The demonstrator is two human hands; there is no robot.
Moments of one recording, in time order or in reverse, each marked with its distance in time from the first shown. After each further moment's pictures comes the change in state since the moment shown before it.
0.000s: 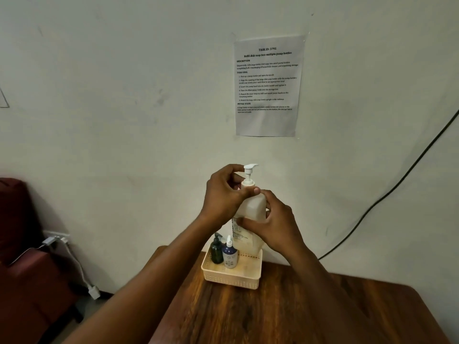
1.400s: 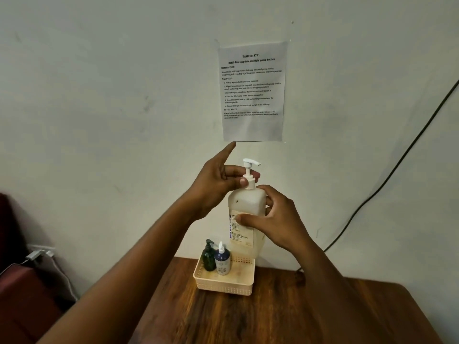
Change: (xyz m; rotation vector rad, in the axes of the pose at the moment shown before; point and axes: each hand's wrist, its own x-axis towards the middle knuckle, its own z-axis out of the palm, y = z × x) left_hand 0.028 0.037 -0.012 -0.276 -0.399 0.003; right_hand 0.005 -0.016 -0.043 0.089 -0.028 0.047
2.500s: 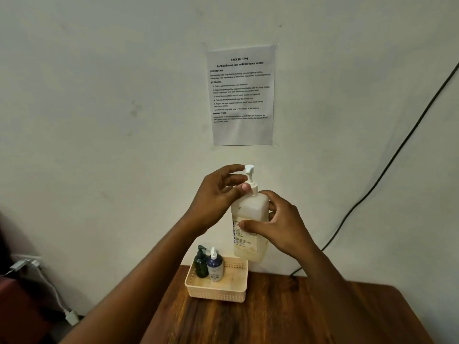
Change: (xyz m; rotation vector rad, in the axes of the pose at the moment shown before) left_hand 0.008 -0.027 0.024 0.227 0.103 0.097; right_hand 0.007 0.025 -0.023 -0.005 0.013 0.004
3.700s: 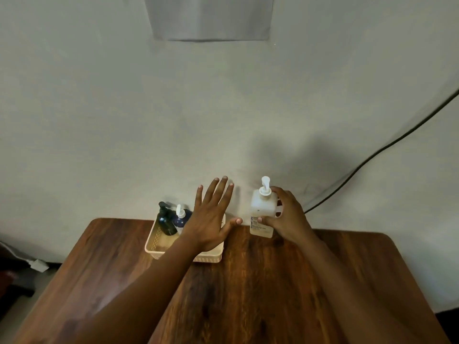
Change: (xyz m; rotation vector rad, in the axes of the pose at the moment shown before) left_hand 0.015 -0.328 0.119 0.896 -0.380 0.035; right_hand 0.052 0.305 0.047 -0.169 -0.043 0.265
